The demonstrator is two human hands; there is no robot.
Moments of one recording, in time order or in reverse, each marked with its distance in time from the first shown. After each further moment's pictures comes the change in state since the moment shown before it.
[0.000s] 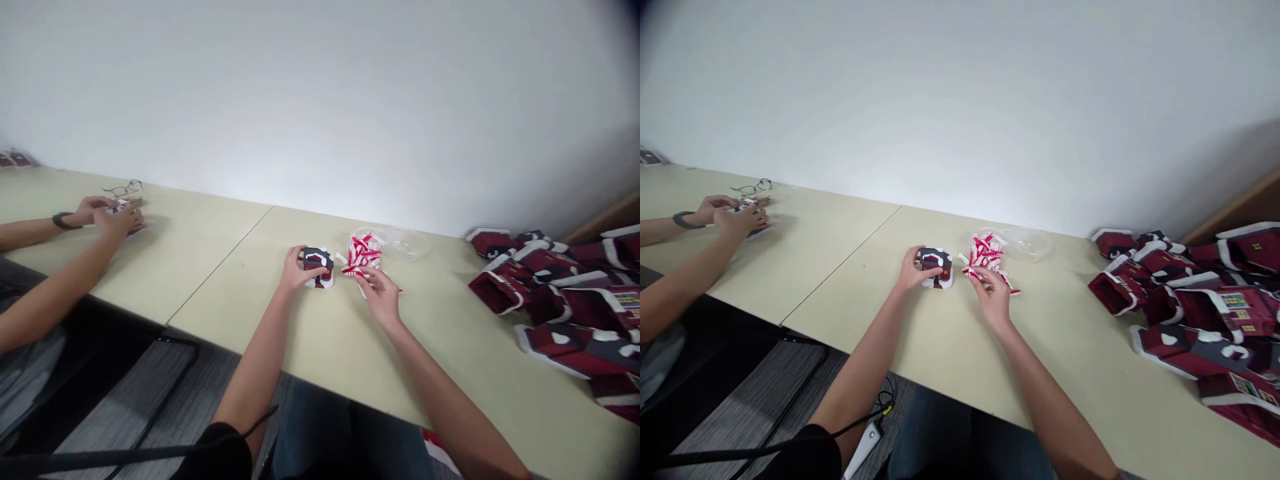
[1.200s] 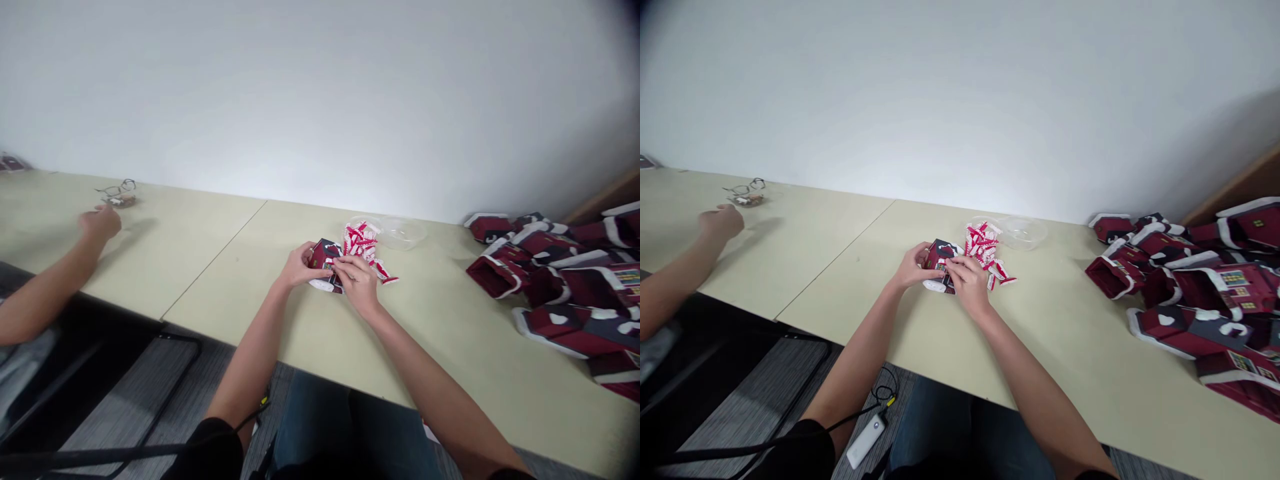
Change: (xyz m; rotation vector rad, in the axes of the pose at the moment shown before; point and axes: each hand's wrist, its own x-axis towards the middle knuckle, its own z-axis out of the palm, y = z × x) left_hand -0.012 0.046 0.009 -0.190 -0.362 -0.001; right_hand -0.001 -0.020 0.024 -0.143 0.015 -0.409
